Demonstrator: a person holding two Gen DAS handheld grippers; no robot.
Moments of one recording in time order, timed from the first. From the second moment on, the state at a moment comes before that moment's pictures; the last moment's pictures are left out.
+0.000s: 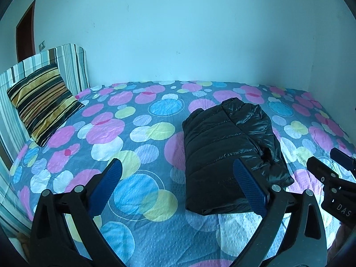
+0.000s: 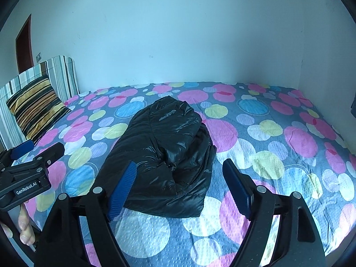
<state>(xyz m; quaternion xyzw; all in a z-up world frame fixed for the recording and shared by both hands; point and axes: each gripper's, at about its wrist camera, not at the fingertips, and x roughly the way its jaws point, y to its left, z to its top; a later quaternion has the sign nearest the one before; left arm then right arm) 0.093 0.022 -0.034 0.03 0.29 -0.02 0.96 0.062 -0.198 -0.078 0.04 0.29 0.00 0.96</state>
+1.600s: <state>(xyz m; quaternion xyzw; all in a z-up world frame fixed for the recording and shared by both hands) 0.082 0.016 -0.037 0.02 0.30 -0.02 0.95 0.049 -0.191 -0.072 0.05 0.28 0.01 0.96</state>
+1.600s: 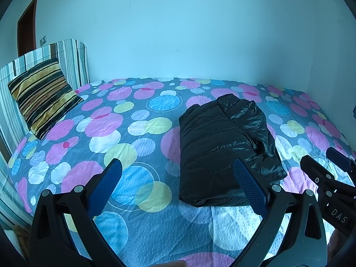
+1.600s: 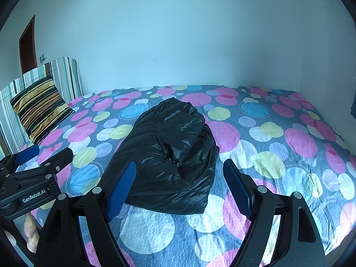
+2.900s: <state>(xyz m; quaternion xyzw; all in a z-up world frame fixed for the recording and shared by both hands) 0.104 0.015 -0.061 0.04 0.32 0.00 0.94 0.059 -0.196 -0.085 0.04 0.29 0.02 0.96</state>
